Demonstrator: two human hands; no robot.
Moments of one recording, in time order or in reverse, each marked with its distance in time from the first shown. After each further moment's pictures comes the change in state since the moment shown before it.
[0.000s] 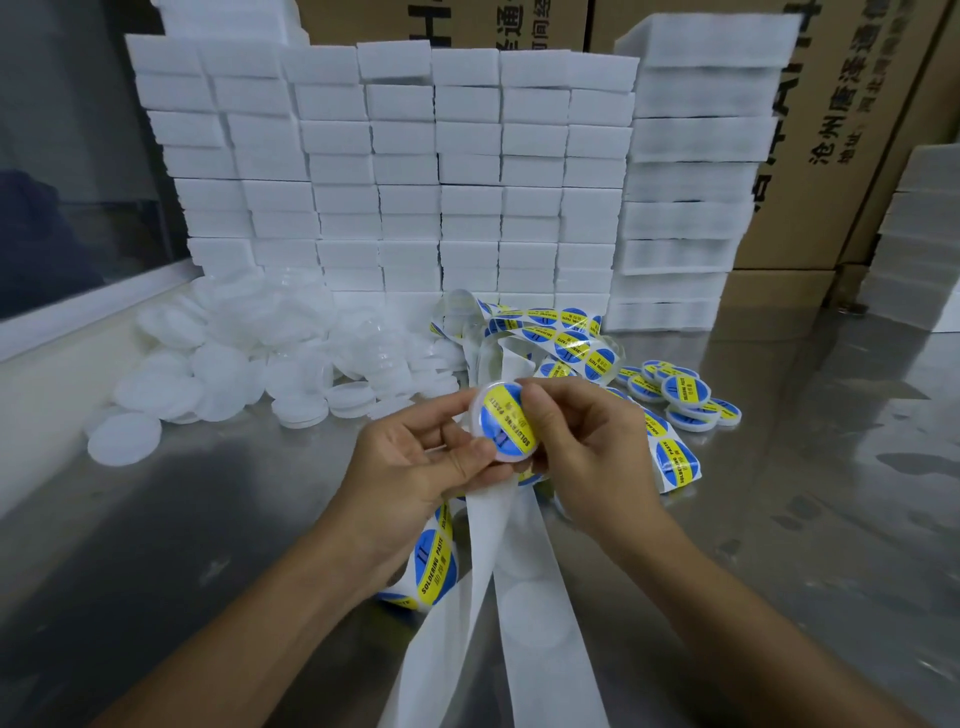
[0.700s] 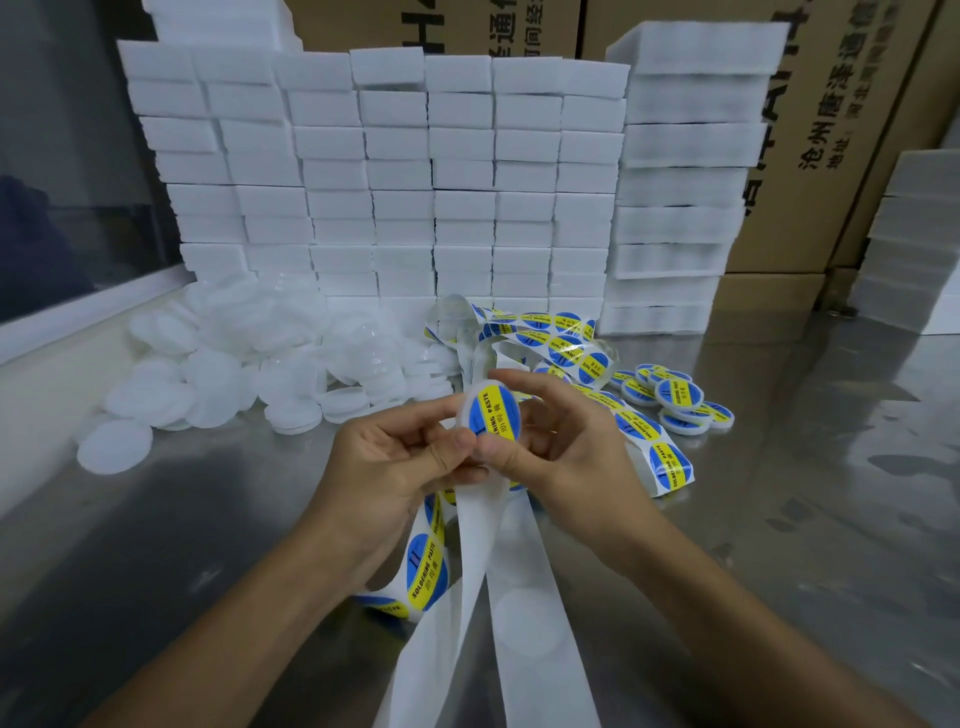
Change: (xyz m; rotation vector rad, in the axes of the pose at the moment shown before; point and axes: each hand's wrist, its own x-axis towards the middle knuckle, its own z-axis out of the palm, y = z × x) left_hand 0.002 0.003 -0.004 0.030 0.054 0.063; right_hand 0.000 -0.005 -0.004 0.086 -0.239 0.059
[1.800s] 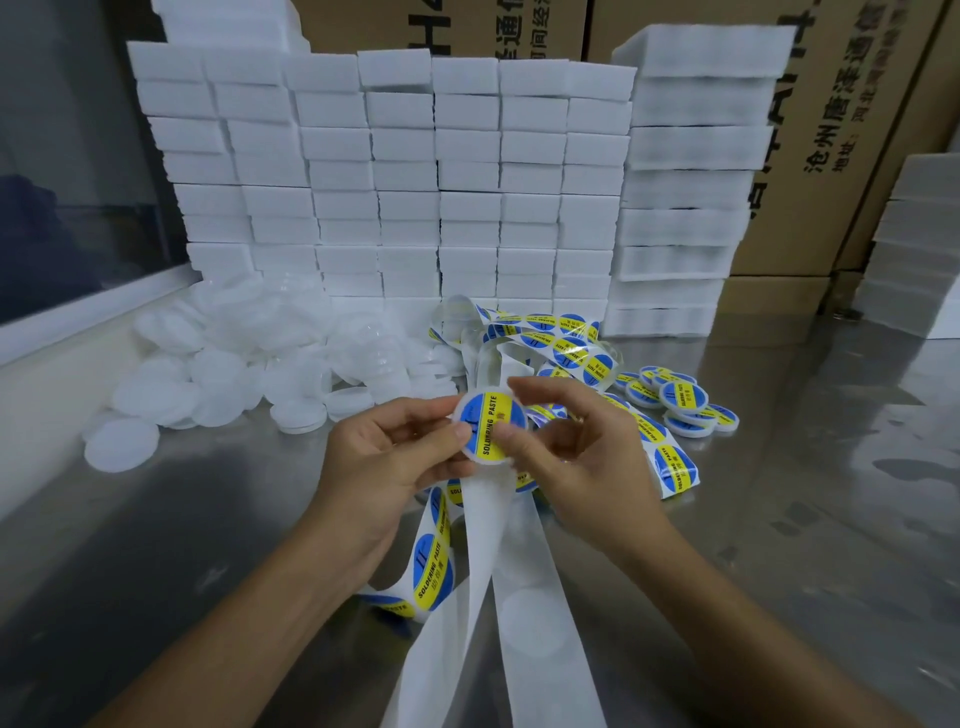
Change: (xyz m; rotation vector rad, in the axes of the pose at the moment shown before) left_hand 0.006 0.003 -0.003 0.028 0.144 -0.041; right_hand 0.000 0.006 -0.005 -0.228 0.130 -0.103
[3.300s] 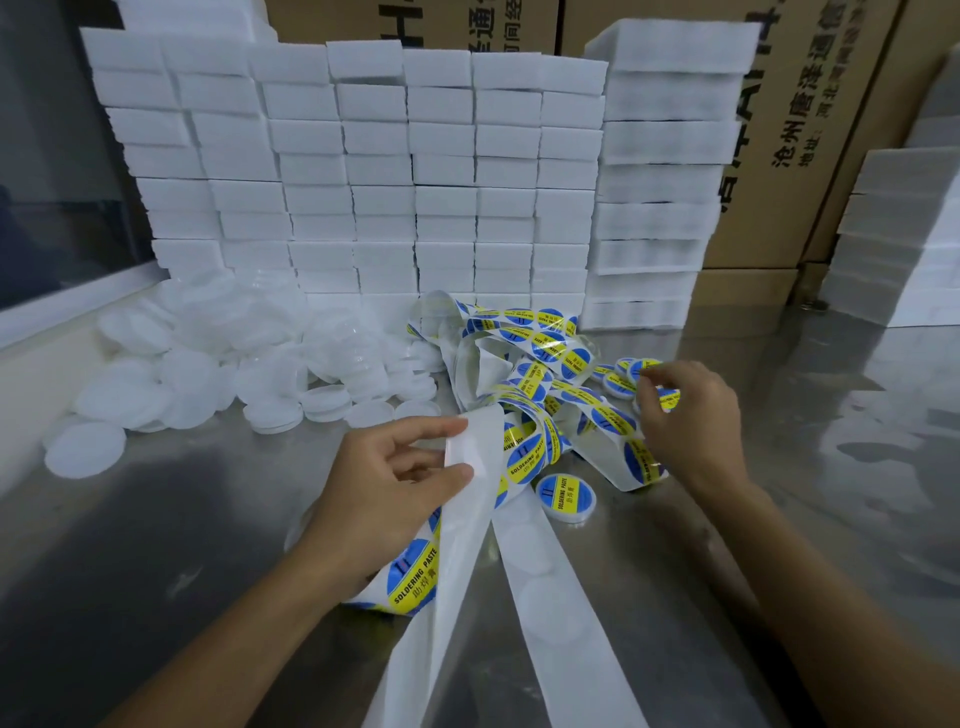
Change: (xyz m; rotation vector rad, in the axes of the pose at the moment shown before) left_hand -0.003 -0.023 -0.009 0.459 -0.138 0.023; right_hand 0.033 0.078 -0.106 -0.825 0.398 0.022
